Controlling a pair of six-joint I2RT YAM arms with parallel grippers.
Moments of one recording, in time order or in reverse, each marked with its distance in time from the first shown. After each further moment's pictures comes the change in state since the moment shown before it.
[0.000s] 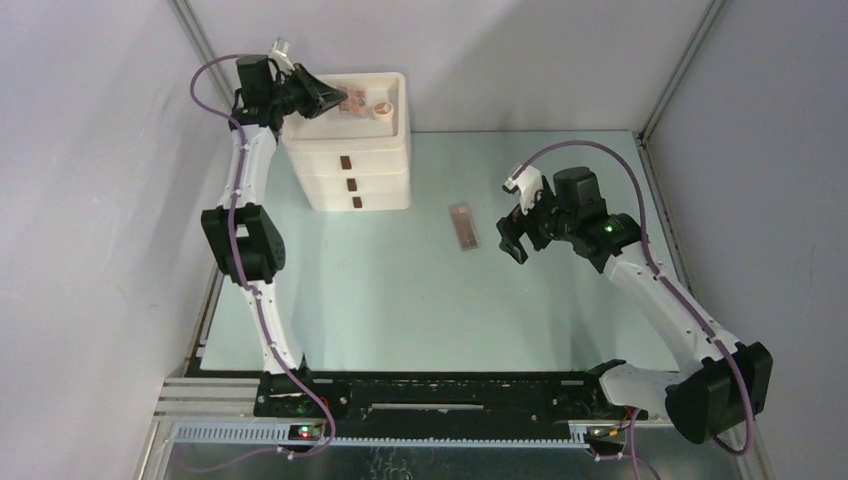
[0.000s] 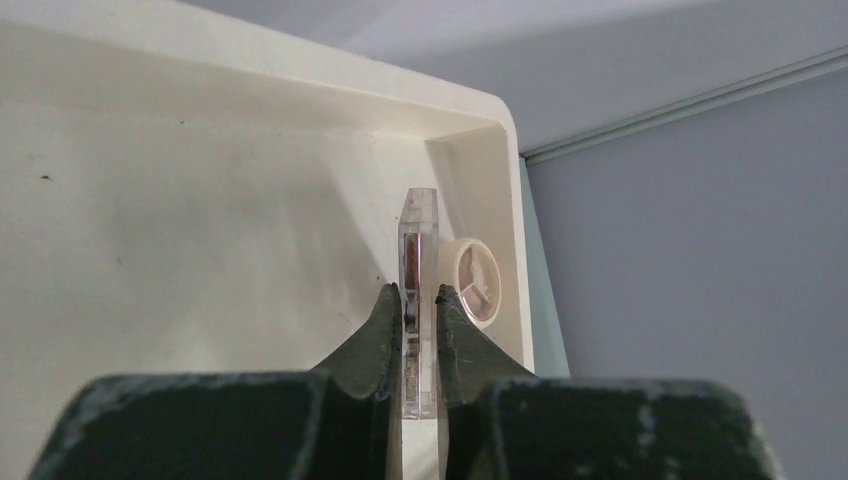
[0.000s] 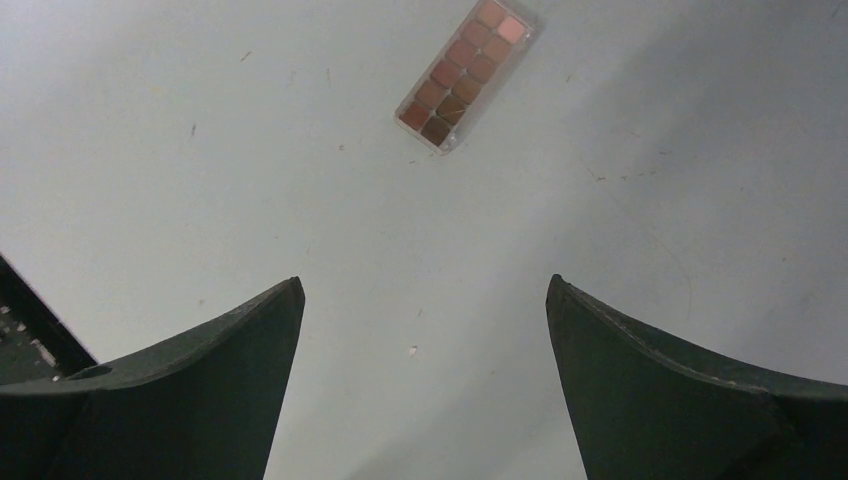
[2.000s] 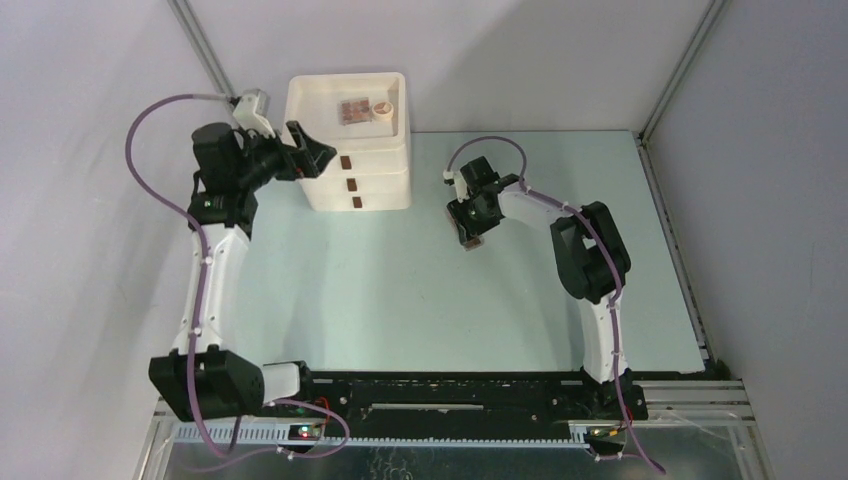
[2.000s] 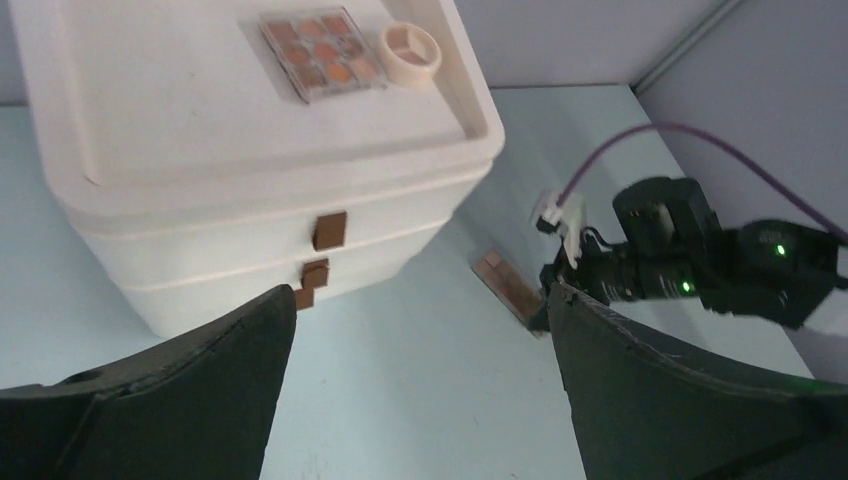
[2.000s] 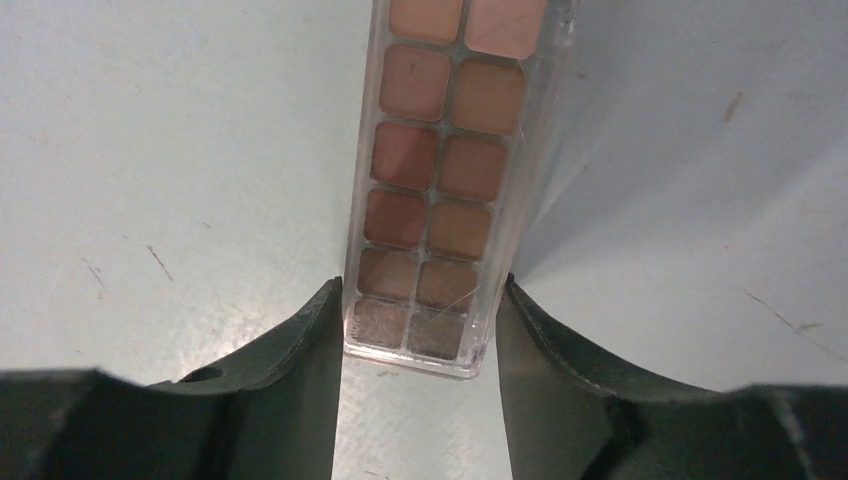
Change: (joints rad) left arm 0.016 -0.872 -0.829 0.023 -0.158 0.452; right arm 0.113 0.945 0.480 0.040 0.228 0.309
